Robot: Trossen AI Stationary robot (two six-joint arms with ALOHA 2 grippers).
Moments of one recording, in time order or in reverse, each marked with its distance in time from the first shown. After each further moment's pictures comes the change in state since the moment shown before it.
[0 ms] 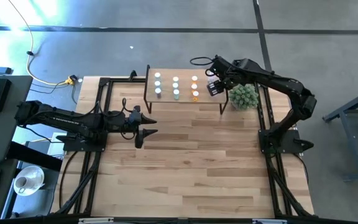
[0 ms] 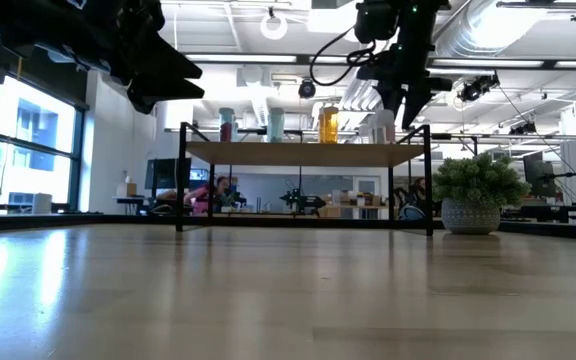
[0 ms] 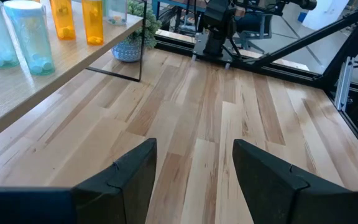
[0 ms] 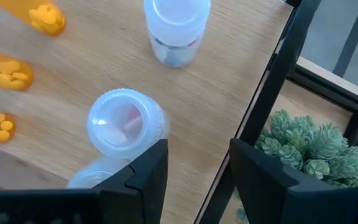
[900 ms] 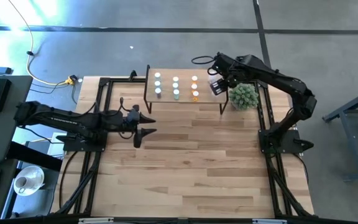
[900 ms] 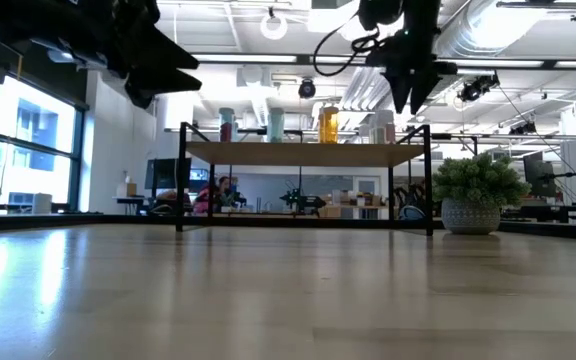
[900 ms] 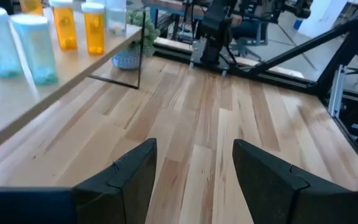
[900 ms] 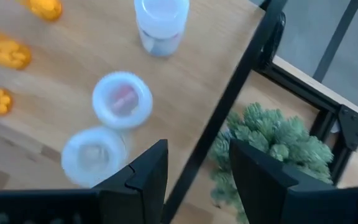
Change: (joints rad) left arm 0.000 -0.038 0.001 -0.011 0.003 0.000; right arm 0.011 0.000 0.103 -0.146 0.027 -0.046
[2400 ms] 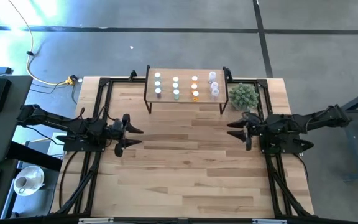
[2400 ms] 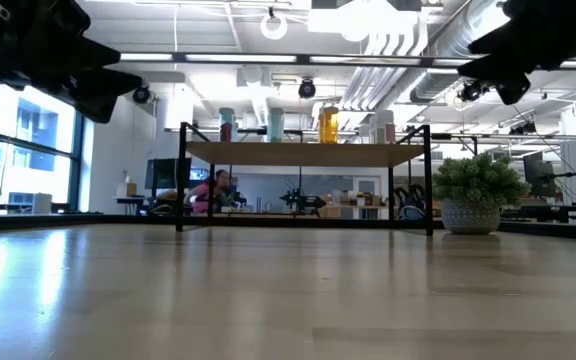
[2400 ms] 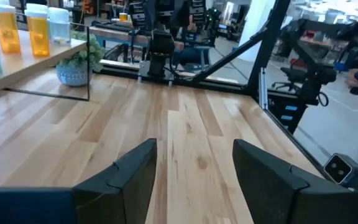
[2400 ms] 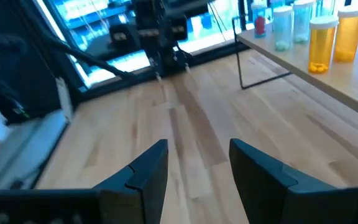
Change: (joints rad) left arm -0.154 -0.453 -0.314 0.041 0.053 0.049; right arm 0.751 -1.168 -1.280 1.170 0.015 -0.141
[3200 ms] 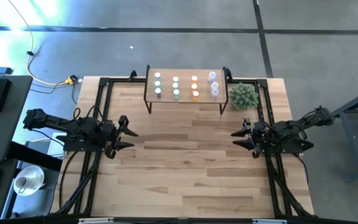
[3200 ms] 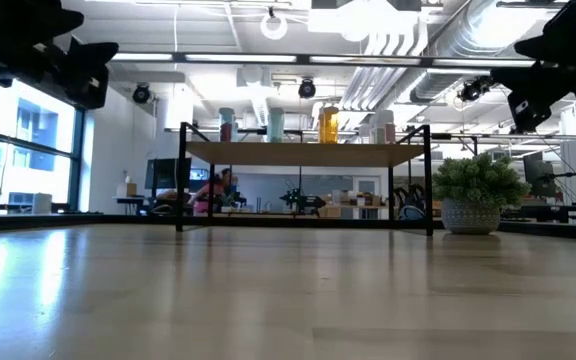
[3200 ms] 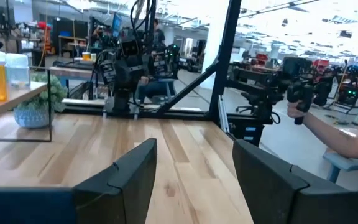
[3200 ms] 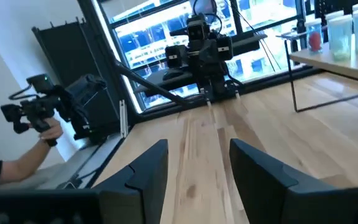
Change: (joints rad) left arm -0.014 -0.238 -0.077 0.012 0.130 0.043; right arm 0.165 -0.383 -0.328 0.212 0.003 -0.036
